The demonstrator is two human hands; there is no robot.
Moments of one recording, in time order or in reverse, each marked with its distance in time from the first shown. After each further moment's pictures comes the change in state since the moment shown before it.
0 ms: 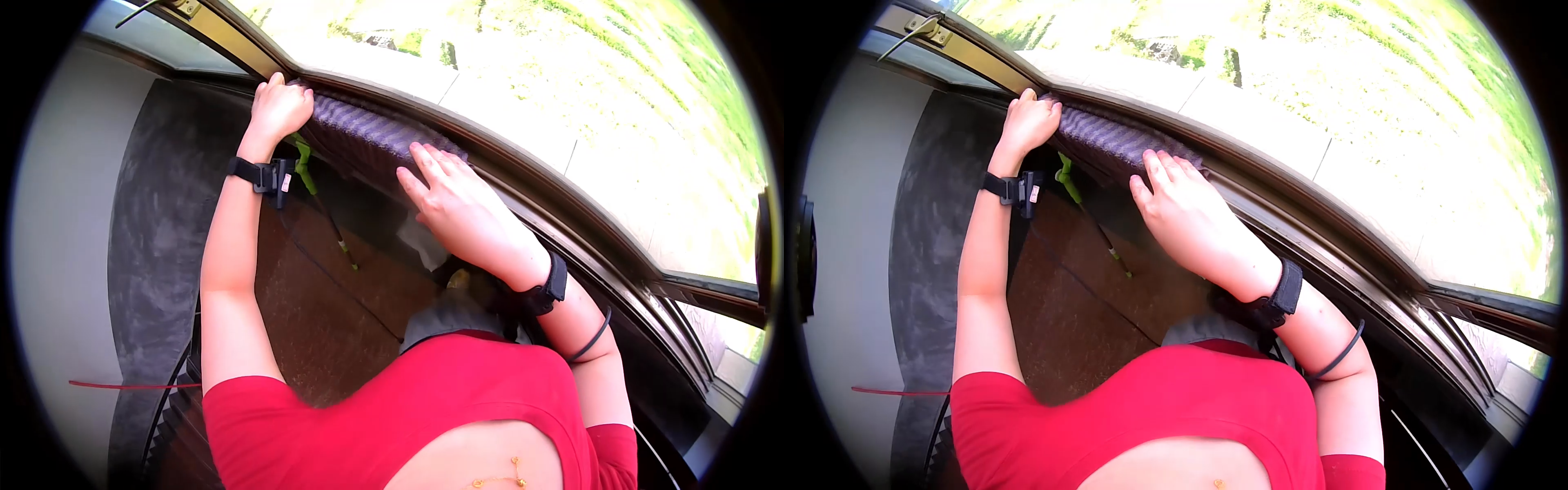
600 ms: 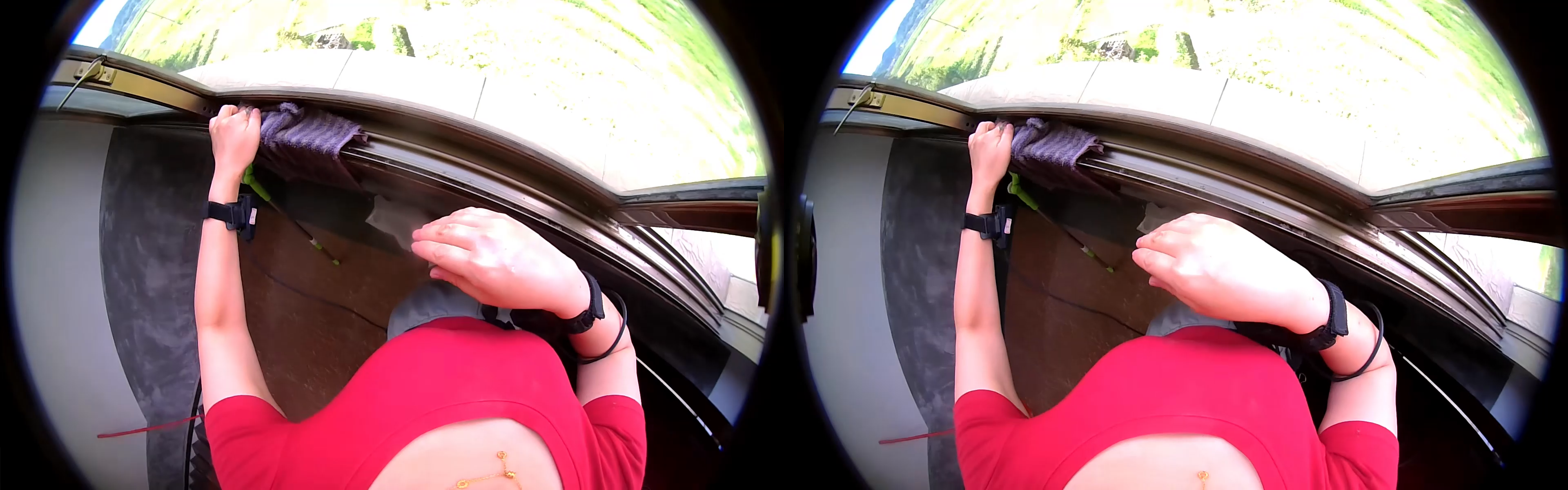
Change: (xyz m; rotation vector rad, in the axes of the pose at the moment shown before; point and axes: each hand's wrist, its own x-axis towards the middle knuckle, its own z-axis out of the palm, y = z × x) left_hand -0.022 0.055 0.013 -0.235 0.295 0.049; right_hand -0.133 0.015 -0.068 0.553 0.108 -0.107
